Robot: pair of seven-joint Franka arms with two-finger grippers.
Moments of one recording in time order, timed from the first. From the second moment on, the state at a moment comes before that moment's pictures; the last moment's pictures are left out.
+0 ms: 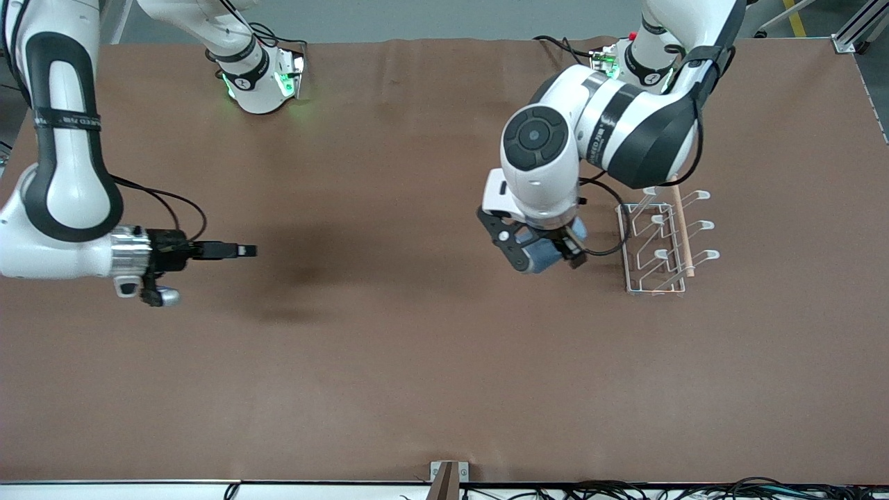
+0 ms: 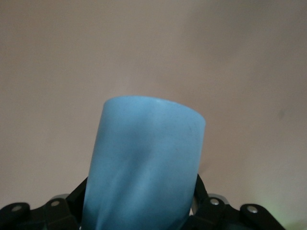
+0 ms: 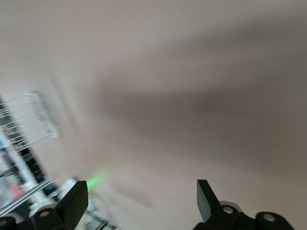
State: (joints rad) left arm -0.43 0.53 -0.26 -1.22 0.37 1.48 0.36; right arm 0.21 0.35 -0.35 -1.79 0.71 1.67 -0.24
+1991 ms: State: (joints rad) left arm -0.36 0.60 -0.26 -1.61 0.92 1.28 0.58; right arm 0.02 0.18 -0.23 -1.21 0.05 1.48 -0.12
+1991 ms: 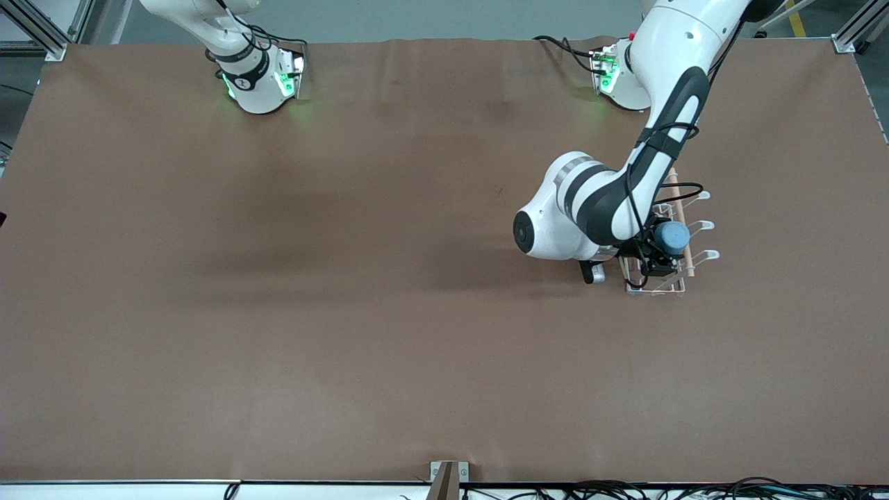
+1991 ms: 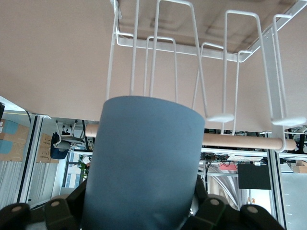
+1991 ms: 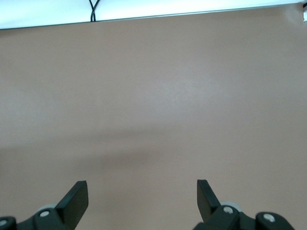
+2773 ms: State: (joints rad) left arm -0.34 0.64 -0.26 -1.64 0.95 1.29 0.47; right arm -0.08 -0.06 -0.04 -1.45 0.00 1.39 -0.04
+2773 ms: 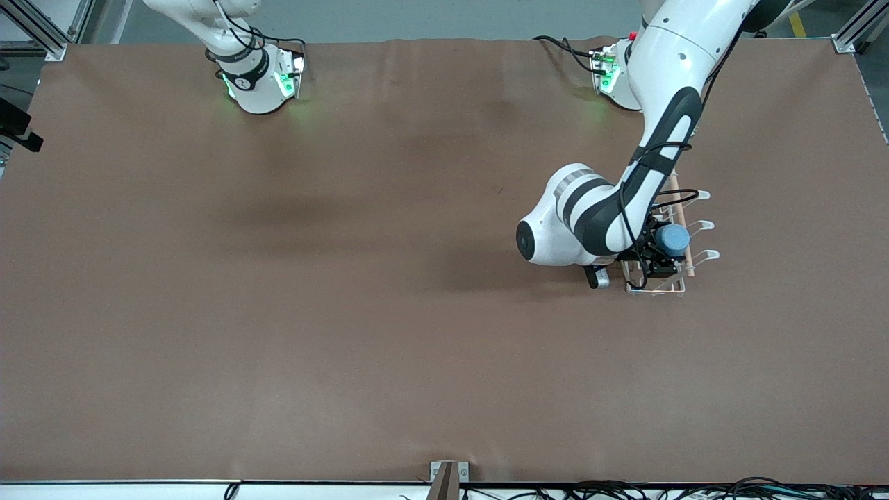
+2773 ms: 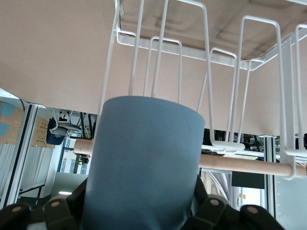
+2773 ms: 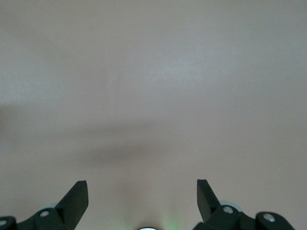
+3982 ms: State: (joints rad) left arm -0.33 0.62 -0.26 -1.51 0.88 1.32 0.23; right arm -0.01 -0.03 -0.10 -1.46 -0.01 1.44 -0.04
